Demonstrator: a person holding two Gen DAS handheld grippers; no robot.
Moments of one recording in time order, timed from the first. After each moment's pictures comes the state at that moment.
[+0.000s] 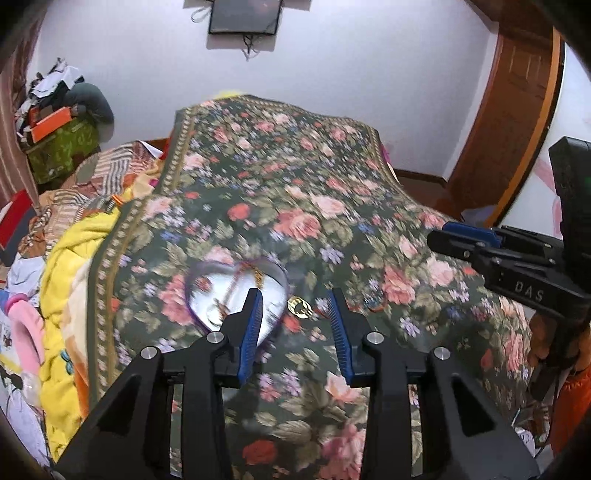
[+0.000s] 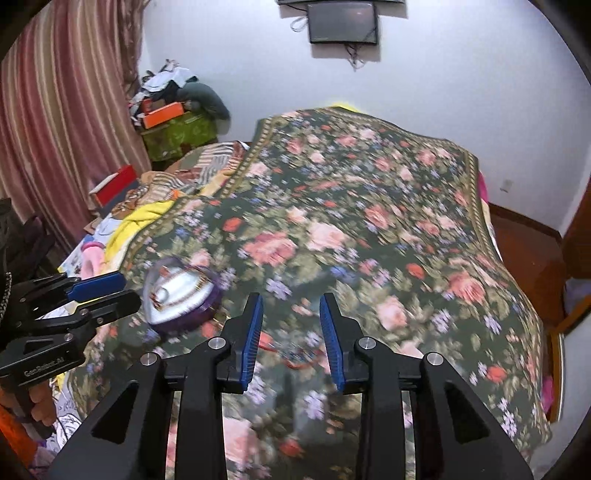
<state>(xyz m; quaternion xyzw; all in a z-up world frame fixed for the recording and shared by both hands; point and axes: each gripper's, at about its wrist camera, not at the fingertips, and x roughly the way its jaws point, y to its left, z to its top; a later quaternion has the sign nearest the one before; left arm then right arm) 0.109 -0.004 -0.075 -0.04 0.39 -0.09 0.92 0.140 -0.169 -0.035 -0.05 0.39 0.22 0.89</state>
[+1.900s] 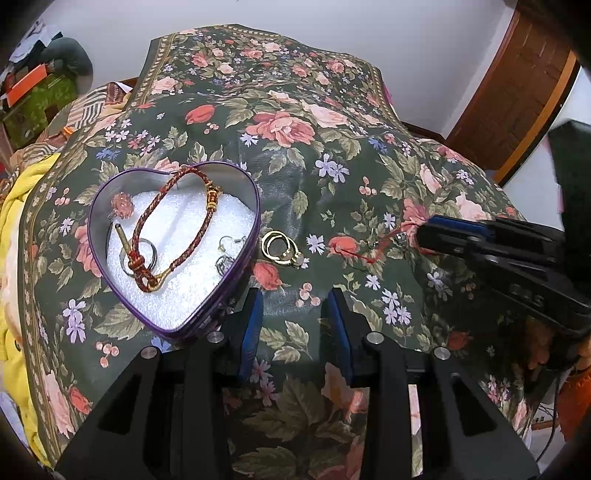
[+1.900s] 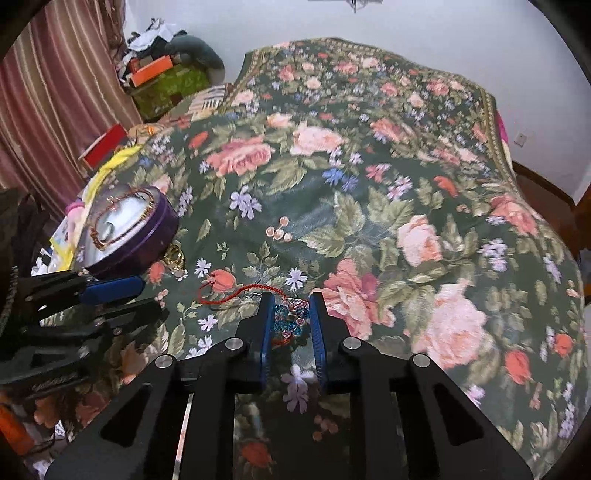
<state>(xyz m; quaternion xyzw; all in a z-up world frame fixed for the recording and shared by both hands) 0.150 -0.025 -0.162 -0.06 0.48 -0.11 0.87 0.156 -0.177 -0.108 -0.05 0.47 0.23 0.85</state>
